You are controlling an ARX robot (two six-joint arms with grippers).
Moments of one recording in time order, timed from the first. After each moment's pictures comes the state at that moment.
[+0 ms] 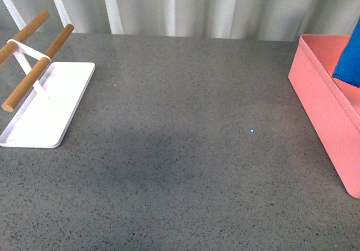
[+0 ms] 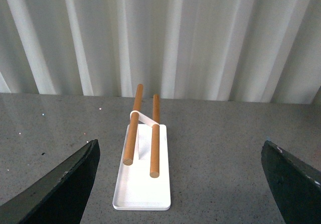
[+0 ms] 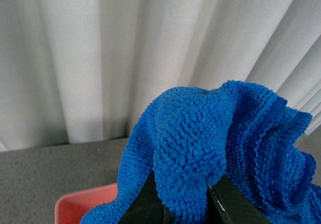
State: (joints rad) left arm 0.00 0.00 0.02 0.00 0.00 0.00; right arm 0.00 1.70 0.99 0.53 0.33 -0.12
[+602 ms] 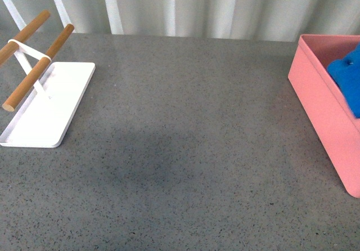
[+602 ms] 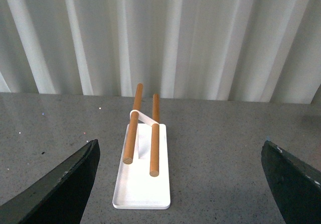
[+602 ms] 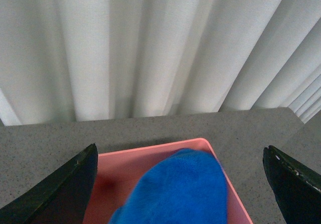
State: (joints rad) left arm 0.00 0.00 0.02 0.00 0.00 0.00; right arm 0.02 1.60 0.89 0.51 0.33 -0.12
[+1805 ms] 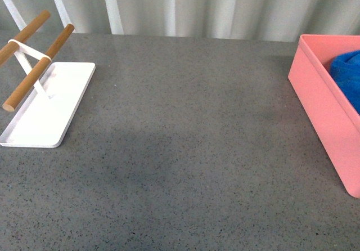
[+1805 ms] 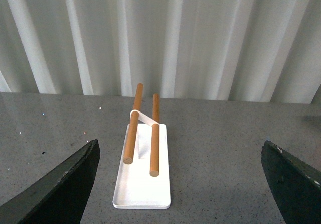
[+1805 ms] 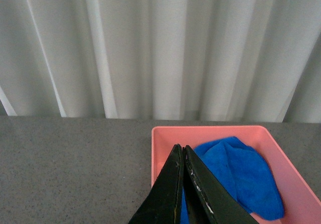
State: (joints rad) left arm 0.00 0.00 0.02 0.00 0.00 0.00; right arm 0.00 1.15 0.22 0.92 0.00 -0.01
